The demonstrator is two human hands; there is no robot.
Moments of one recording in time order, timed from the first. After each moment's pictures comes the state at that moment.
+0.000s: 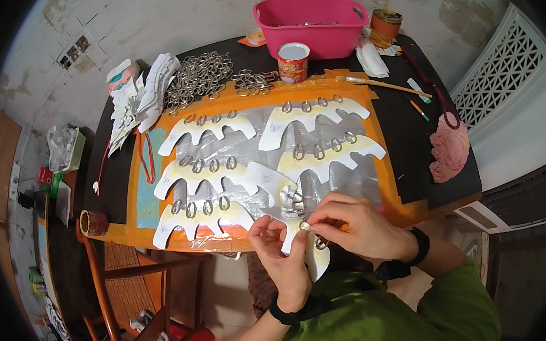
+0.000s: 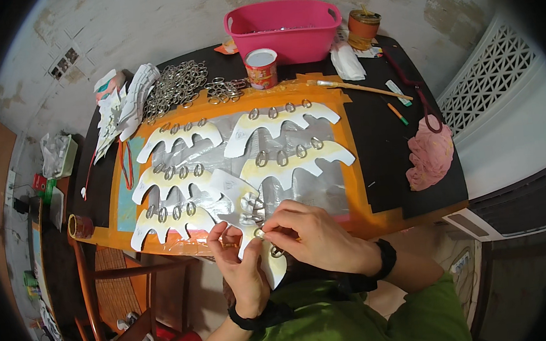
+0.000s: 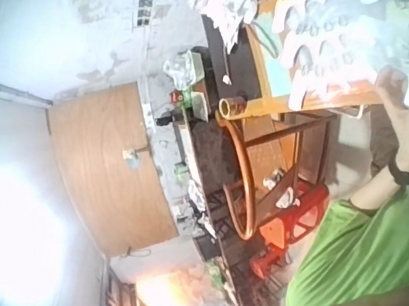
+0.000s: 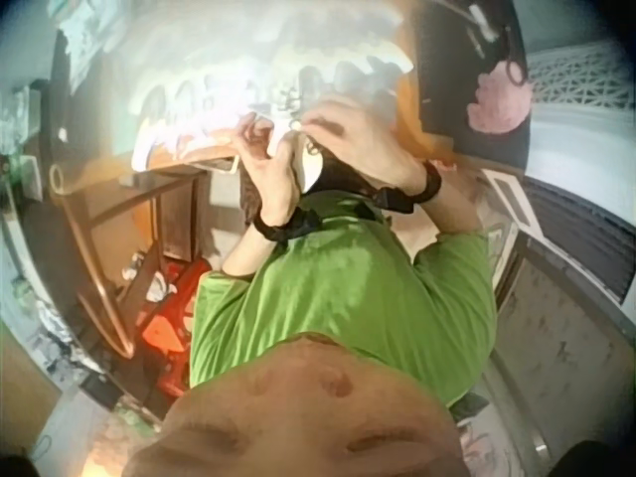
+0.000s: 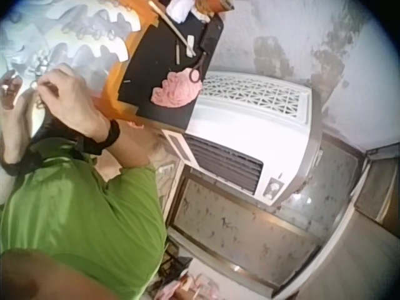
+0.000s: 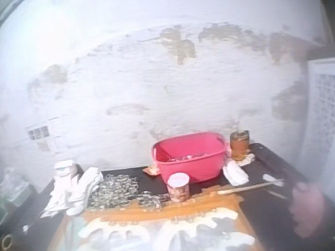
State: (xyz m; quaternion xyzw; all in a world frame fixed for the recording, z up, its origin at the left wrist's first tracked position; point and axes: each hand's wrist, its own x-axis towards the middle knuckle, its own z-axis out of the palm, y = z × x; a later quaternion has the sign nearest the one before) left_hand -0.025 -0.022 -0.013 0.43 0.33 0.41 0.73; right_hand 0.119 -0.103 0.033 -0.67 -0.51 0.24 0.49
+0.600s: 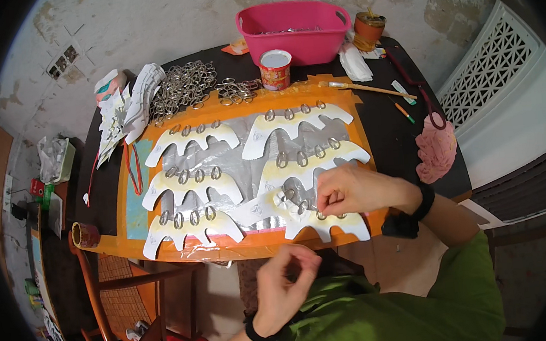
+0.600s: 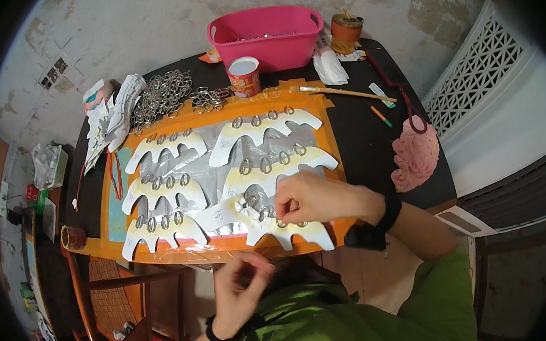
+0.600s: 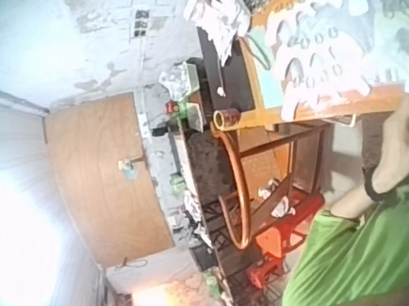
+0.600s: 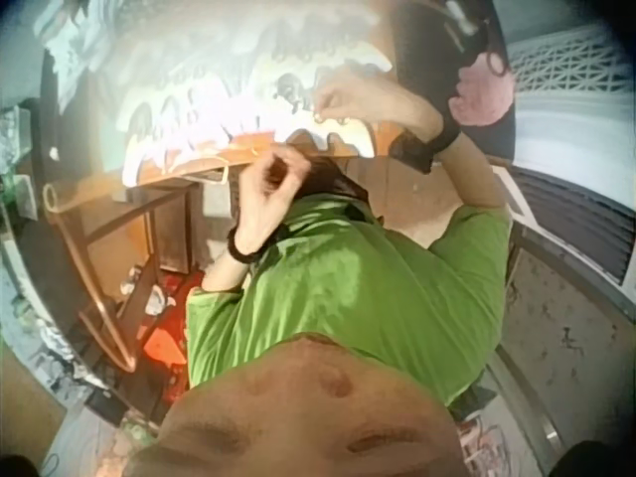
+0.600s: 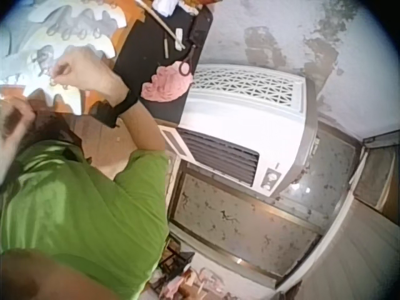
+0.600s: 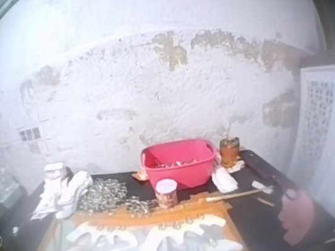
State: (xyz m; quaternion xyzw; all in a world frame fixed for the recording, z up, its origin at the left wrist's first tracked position) left_hand -0.051 -0.008 0.024 0.70 0.24 0.06 0.67; right_hand 0.208 -0.092 0.039 -0.65 -0.55 0.41 0.32
